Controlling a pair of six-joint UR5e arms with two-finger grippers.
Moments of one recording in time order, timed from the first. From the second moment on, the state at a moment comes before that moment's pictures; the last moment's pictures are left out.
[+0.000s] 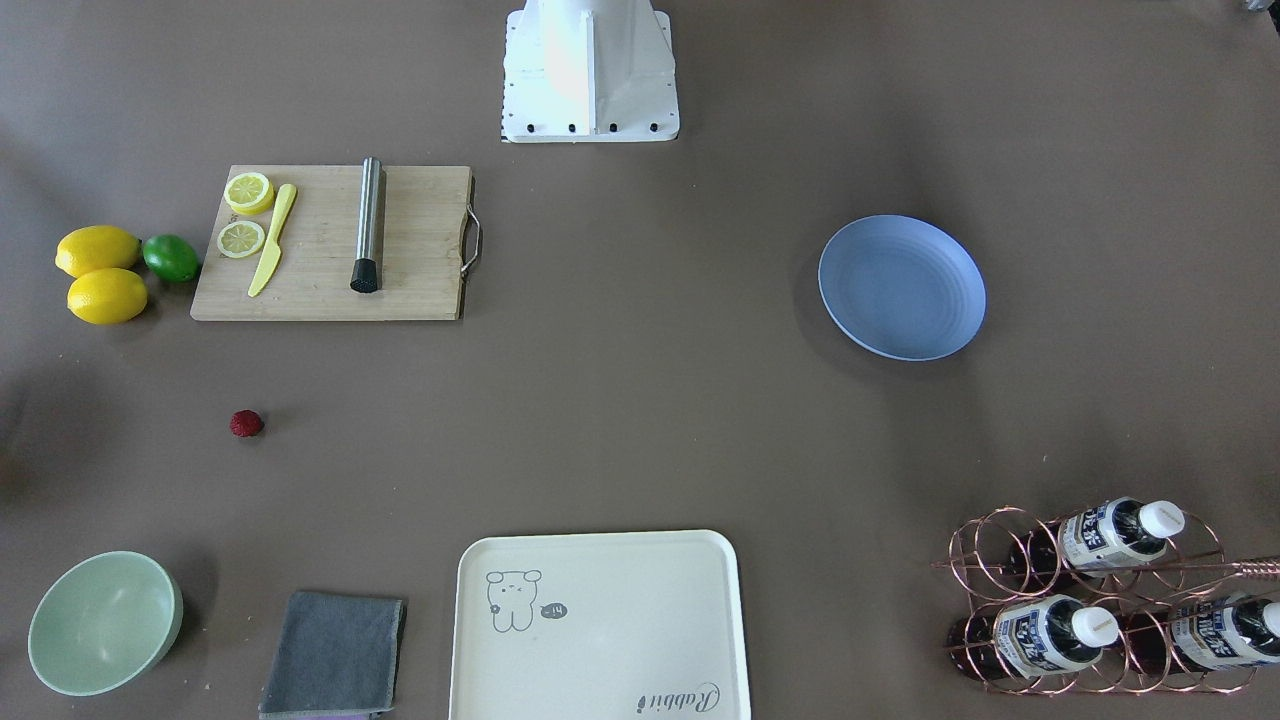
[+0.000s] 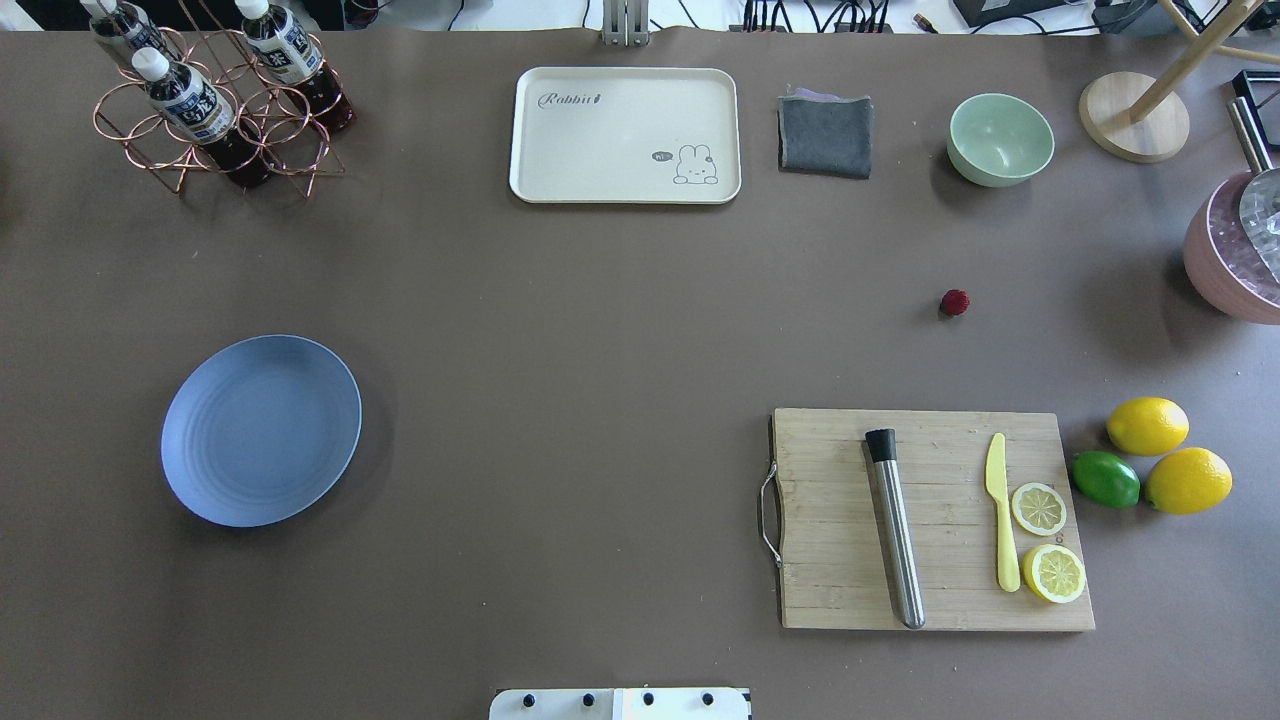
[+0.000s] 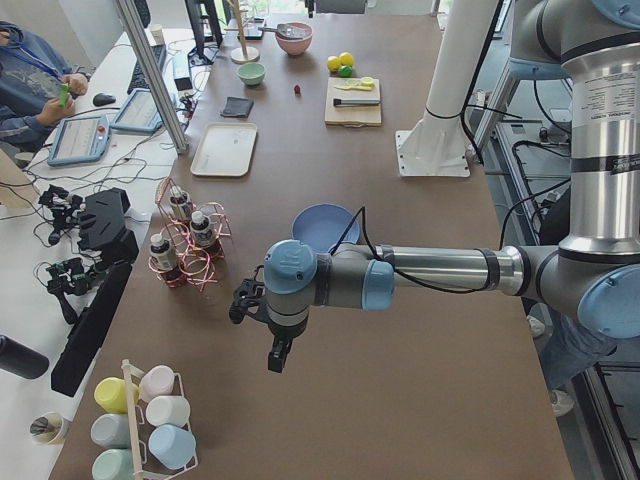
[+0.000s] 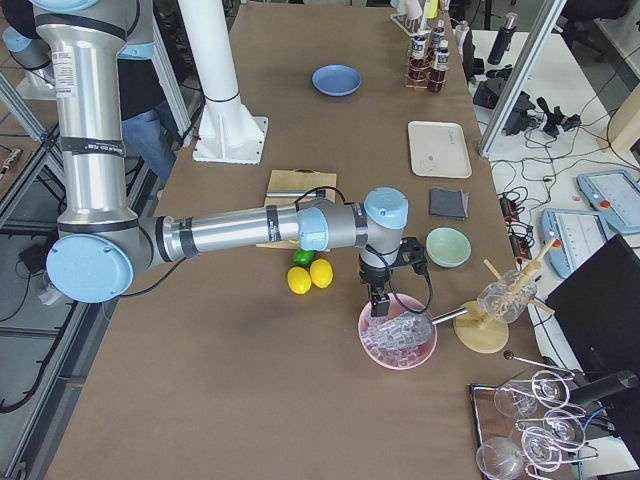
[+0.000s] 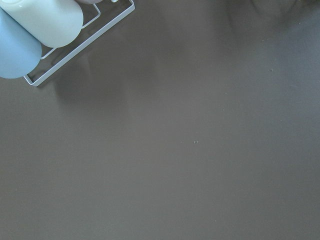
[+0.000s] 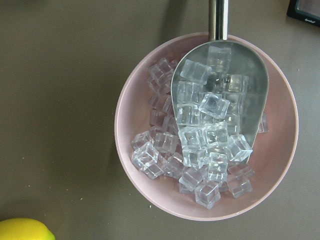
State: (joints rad) left arm -1.66 -1.47 -1.70 -1.62 -2.33 0.24; right arm 1.43 -1.55 1.72 -1.61 2.23 -0.06
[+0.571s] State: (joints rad) left arm -1.65 -1.47 -1.70 -1.62 -2.38 0.24; right arm 1.43 -1.55 1.72 -1.61 2.22 -0.06
